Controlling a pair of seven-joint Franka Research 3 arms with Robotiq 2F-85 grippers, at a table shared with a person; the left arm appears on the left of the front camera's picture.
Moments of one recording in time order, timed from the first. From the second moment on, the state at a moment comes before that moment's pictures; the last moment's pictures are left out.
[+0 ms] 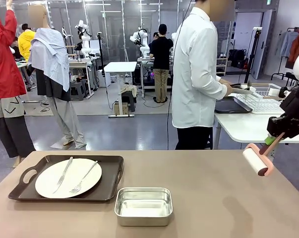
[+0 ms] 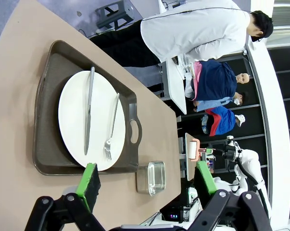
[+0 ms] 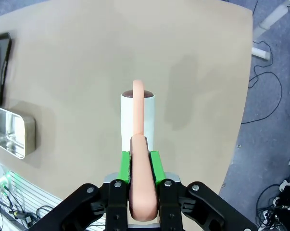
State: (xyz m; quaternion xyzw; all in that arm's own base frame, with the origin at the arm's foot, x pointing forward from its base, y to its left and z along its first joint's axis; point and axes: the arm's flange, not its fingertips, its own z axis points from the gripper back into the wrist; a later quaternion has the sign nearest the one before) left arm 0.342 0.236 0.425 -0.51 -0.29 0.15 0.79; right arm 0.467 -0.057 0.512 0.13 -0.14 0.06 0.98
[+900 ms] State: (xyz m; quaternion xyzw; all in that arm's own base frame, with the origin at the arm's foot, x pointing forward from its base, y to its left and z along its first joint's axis) left arm 0.342 0.236 0.425 -0.51 -0.29 0.15 0.79; right arm 0.467 -0.056 0.512 0.13 -0.14 0.06 0.98
